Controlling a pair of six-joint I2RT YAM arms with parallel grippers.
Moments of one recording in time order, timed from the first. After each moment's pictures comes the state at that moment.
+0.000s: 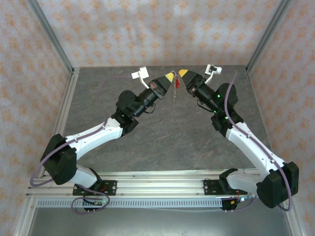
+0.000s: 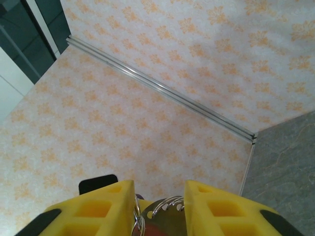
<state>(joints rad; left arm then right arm) -0.70 1.46 1.05 0.78 0.08 -0.96 0.43 1.15 0.97 0.41 -0.37 1.17</state>
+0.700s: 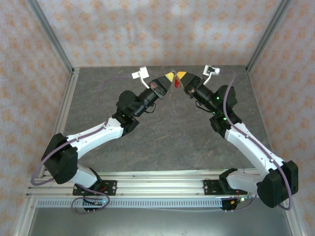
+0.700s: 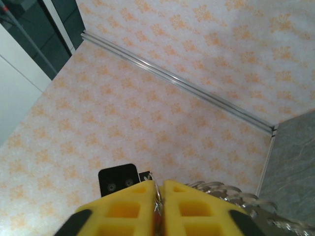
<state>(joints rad) -0.69 1.47 1.05 0.80 0.08 -0.96 0.45 1.15 0.94 0.47 -0.40 1.22</state>
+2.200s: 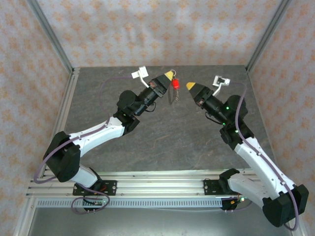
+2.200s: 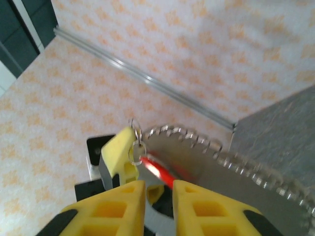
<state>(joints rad) -0.68 1.50 1.05 0.85 0.08 -0.99 0.39 0.92 0.85 0.23 -0.38 1.11</state>
